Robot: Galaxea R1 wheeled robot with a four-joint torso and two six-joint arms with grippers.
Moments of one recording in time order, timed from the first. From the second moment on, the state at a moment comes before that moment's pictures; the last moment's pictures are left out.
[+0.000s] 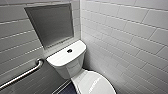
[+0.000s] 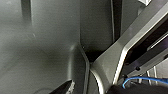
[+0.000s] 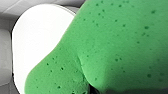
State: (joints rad) left arm 1.53 2.68 -2.06 0.13 -0.07 -0.13; right arm -0.97 2.37 -1.79 0.28 0.20 0.44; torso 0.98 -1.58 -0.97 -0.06
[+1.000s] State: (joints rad) left arm 1.52 2.68 -2.04 0.13 -0.07 -0.12; right arm -0.85 2.19 -1.42 0.25 0.11 0.38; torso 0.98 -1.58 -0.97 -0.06
